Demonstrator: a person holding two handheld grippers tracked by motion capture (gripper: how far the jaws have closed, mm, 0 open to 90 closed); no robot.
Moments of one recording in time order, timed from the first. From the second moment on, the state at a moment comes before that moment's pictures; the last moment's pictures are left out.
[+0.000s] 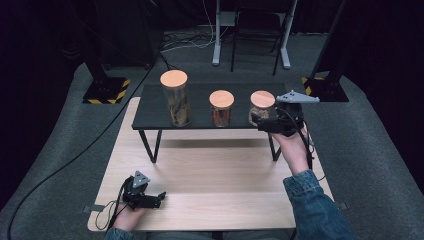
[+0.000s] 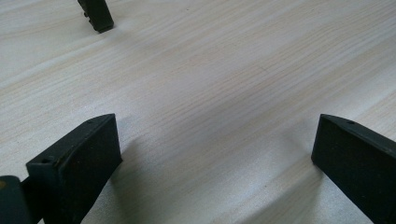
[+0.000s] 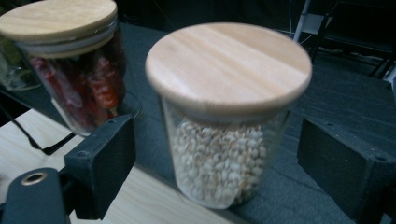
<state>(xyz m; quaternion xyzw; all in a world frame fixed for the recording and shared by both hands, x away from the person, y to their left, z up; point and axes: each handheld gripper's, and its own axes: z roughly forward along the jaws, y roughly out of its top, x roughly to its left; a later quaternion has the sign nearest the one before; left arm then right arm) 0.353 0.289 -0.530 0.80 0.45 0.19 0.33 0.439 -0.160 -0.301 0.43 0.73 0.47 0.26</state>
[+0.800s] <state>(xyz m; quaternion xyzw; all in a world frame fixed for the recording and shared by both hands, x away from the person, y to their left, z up) 0.355 0.287 -0.530 0.80 0.45 0.19 0.34 0.400 -0.173 -0.325 0.42 0.73 0.47 0.26</state>
